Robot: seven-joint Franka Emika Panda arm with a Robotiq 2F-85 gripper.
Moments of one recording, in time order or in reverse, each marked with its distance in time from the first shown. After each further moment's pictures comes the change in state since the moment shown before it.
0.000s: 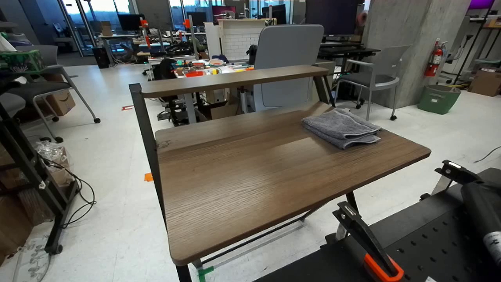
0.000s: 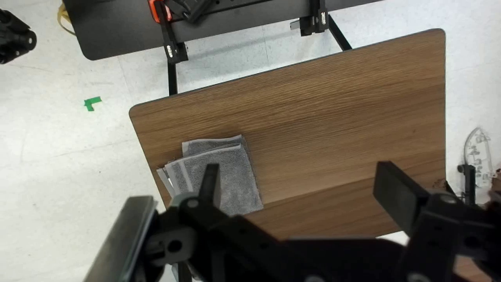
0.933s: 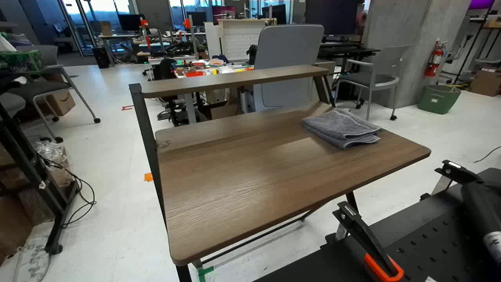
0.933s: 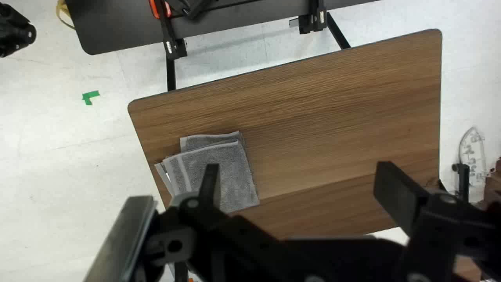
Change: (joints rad) arm 0.002 -0.017 0.001 0.001 0.001 -0.003 -0.013
